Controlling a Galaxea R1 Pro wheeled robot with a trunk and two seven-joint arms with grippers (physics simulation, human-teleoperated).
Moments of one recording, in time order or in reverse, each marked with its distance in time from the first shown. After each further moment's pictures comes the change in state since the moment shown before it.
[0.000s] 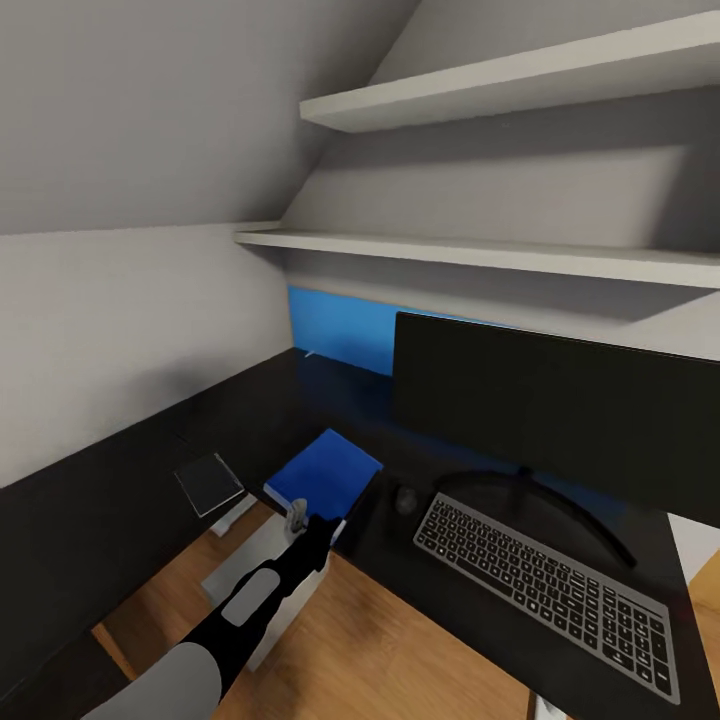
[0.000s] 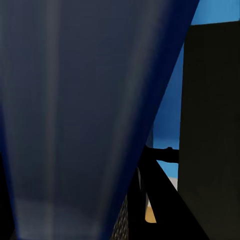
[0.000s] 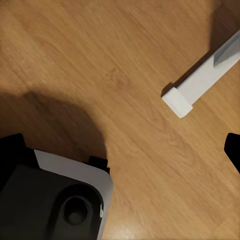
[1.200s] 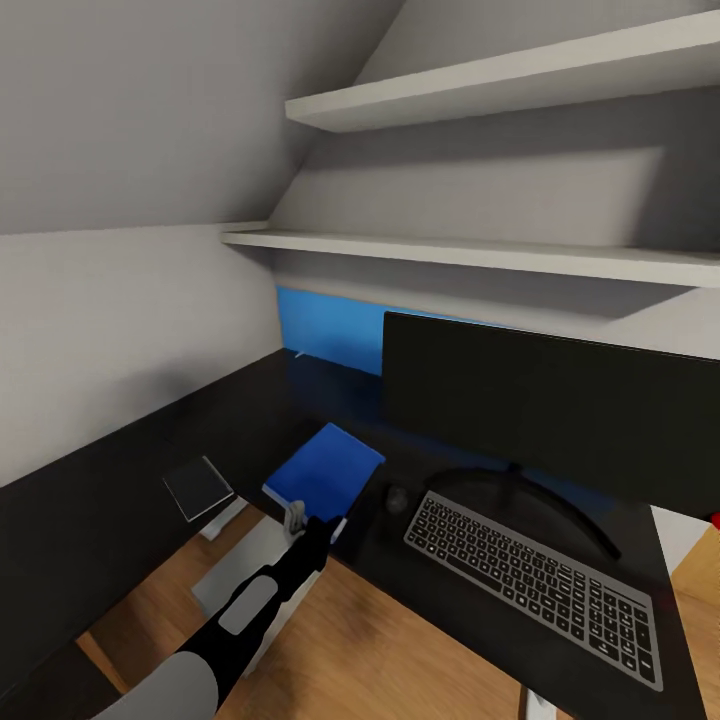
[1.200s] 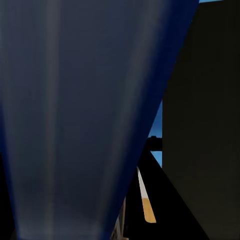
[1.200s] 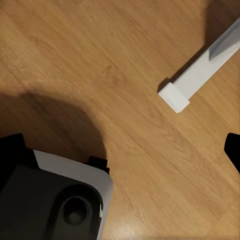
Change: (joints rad) left arm 0.023 0.006 0.000 -0.009 -0.005 0.000 -0.096; right arm 0.000 0.000 0.000 0.000 0.000 -0.001 -0.001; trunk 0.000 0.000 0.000
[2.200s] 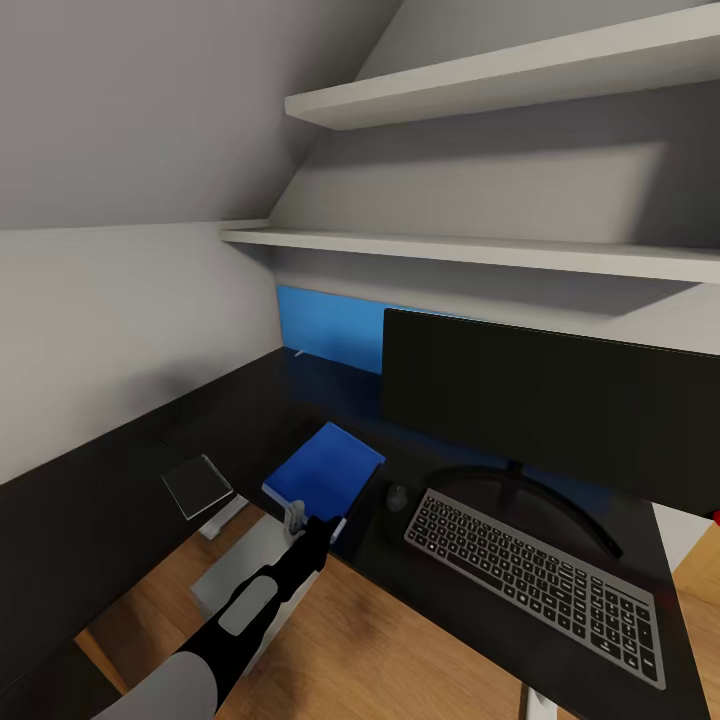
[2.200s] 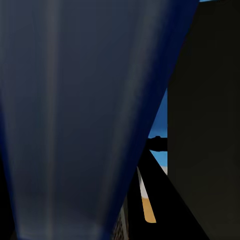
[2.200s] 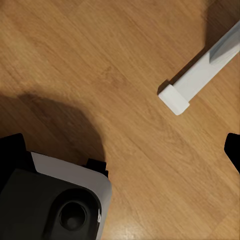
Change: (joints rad) left arm 0.000 0.002 -0.006 -0.001 -0.010 -0.011 -0.004; right arm -0.003 -0.001 -0.002 -0.002 0.008 -0.001 0.002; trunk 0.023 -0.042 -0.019
